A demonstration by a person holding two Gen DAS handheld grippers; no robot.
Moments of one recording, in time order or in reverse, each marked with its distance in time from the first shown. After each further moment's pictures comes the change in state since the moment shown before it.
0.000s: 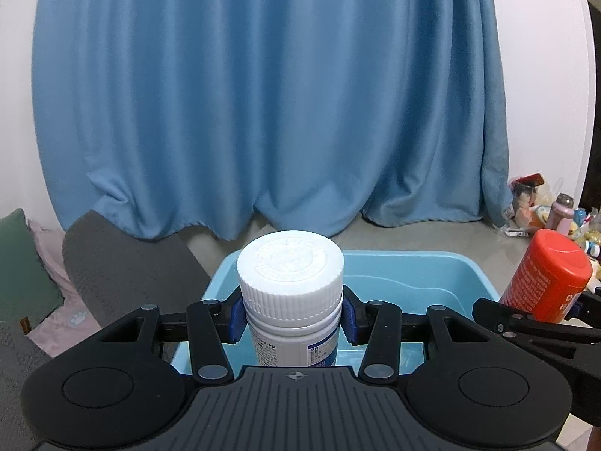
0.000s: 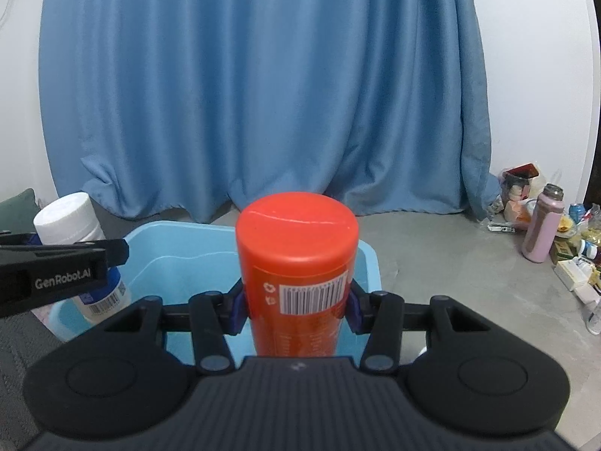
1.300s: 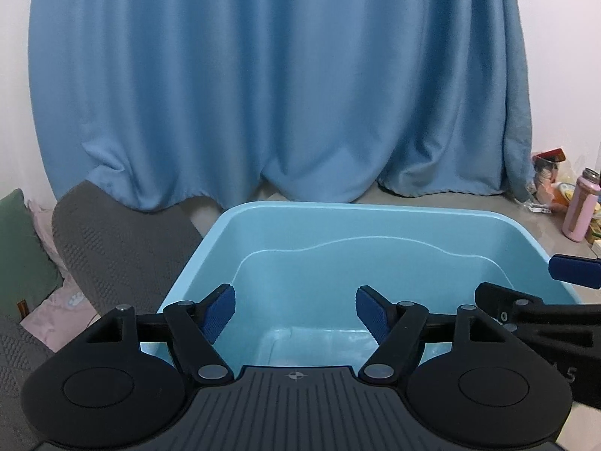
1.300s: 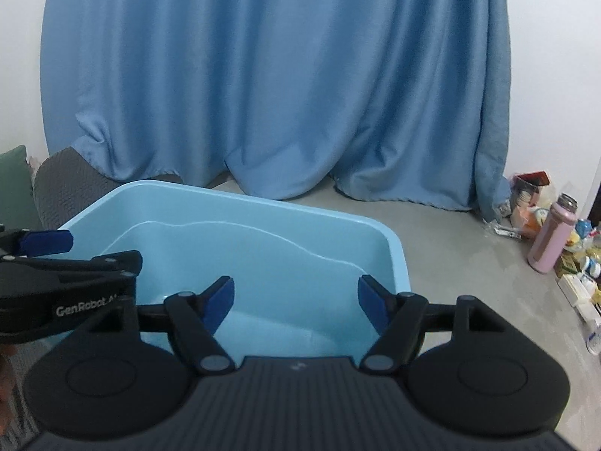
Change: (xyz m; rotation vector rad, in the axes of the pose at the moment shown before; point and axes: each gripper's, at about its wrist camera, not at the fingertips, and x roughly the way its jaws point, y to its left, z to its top) left arm 0.063 0.014 -0.036 0.000 0.063 0.021; right arm 0.027 0.027 -0.010 -0.089 0.053 -0.038
